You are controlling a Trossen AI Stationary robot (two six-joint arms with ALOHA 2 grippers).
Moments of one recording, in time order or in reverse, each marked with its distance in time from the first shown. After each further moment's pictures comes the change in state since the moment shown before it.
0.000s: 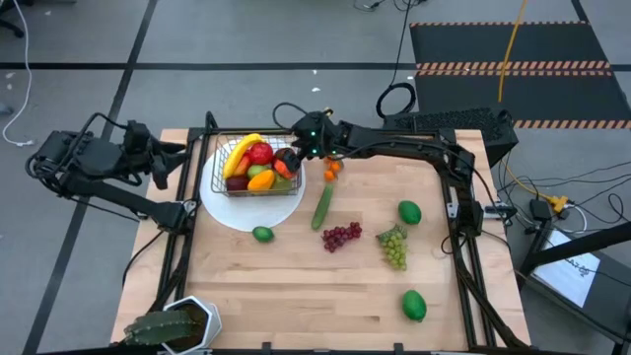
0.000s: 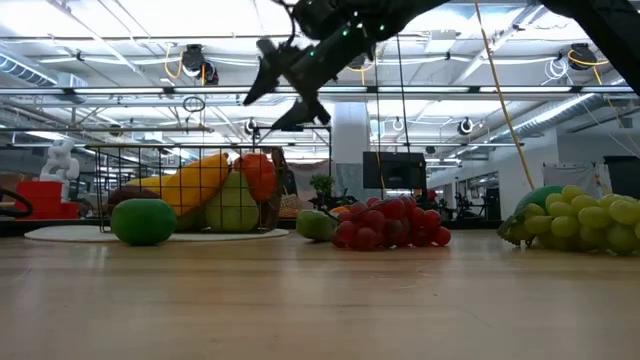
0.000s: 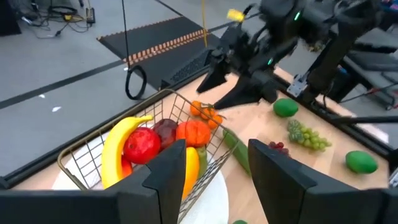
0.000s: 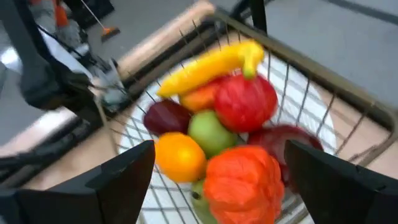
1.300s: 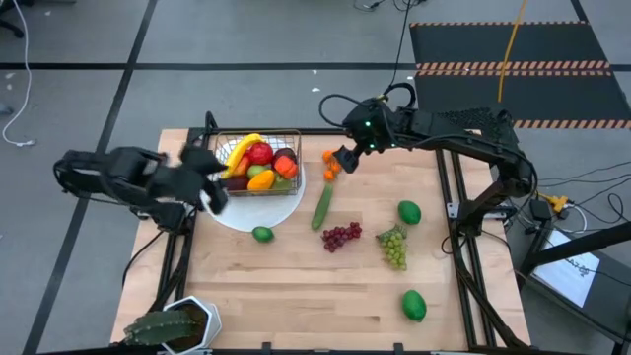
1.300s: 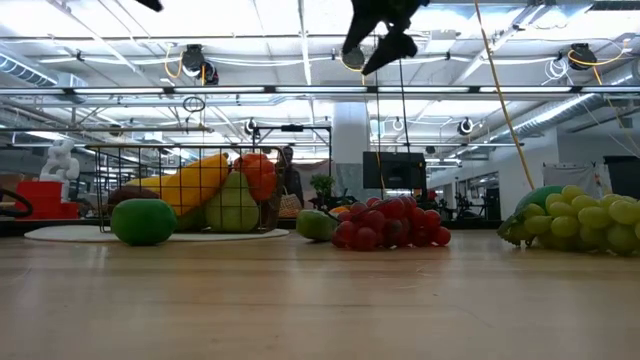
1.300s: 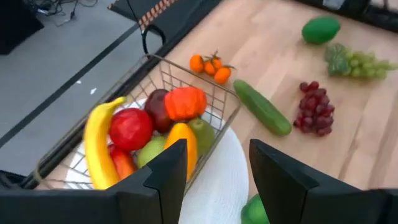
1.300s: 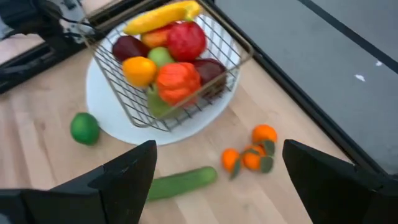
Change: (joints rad) left arm 0.000 0.391 0.000 0.052 0.051 0.071; right arm -0.001 -0.452 -0.100 -0.578 0.132 -0.161
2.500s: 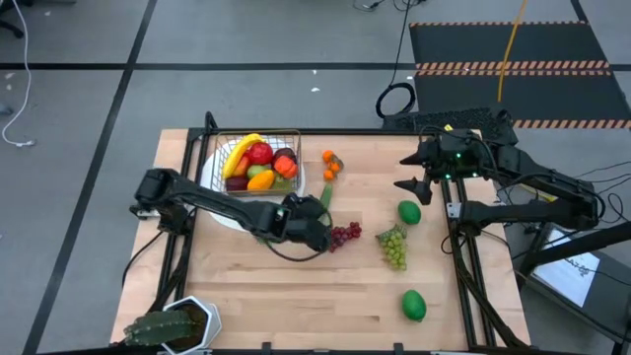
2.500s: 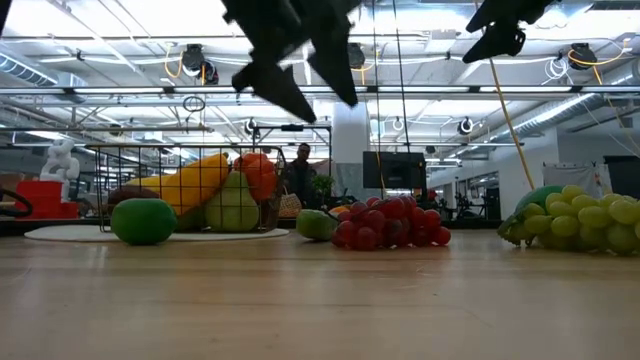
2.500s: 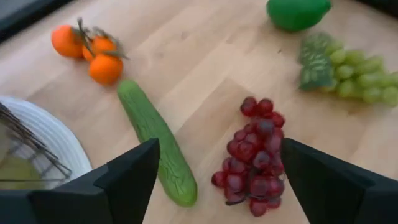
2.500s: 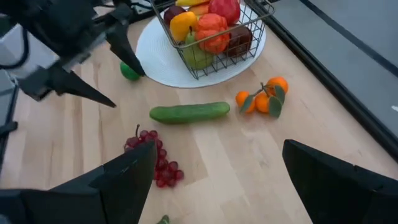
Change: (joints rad) left arm 0.023 0.777 0.000 0.755 0.053 -0.099; right arm 0.000 -0.742 -0.632 0.048 -0.159 -0.138
